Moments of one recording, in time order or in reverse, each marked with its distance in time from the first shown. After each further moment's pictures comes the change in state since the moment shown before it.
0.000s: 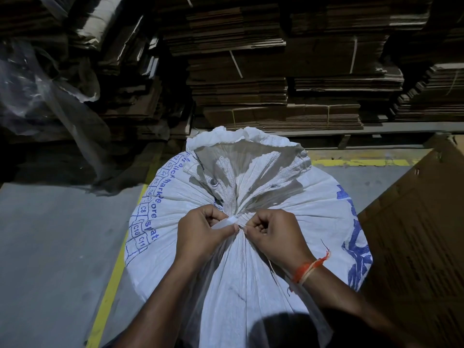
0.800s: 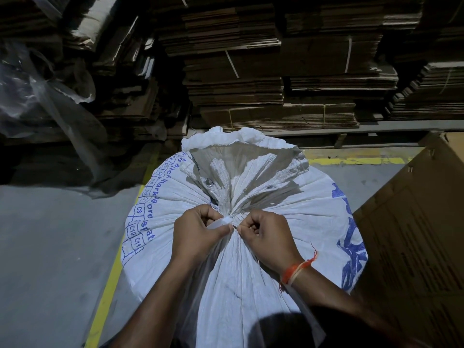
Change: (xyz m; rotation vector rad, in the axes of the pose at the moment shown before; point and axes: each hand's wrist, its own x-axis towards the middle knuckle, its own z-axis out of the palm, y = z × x) left_hand 0.001 -0.006 0.001 -0.007 0.014 0.026; right_hand -0.001 0.005 0.014 -0.010 0.033 -0.025
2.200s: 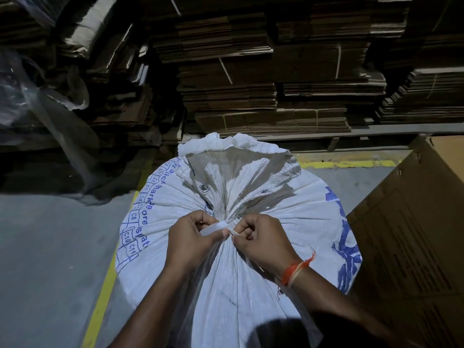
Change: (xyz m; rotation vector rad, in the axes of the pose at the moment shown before) left_hand -0.003 0.004 -0.002 -0.027 -0.028 -0.020; right_hand -0.002 -0.010 -0.011 0.128 -0.093 0.093
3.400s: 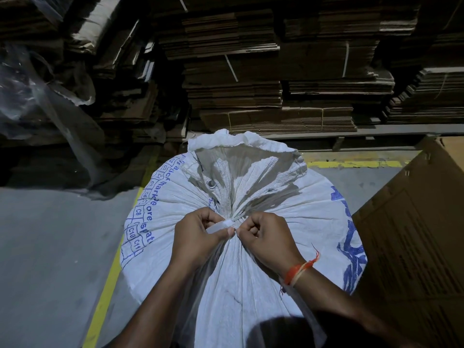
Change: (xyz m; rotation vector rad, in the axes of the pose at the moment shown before) left_hand 0.000 0.001 0.000 0.040 -0.016 -0.005; right_hand 0.001 0.001 0.001 -0.076 0.066 -0.056
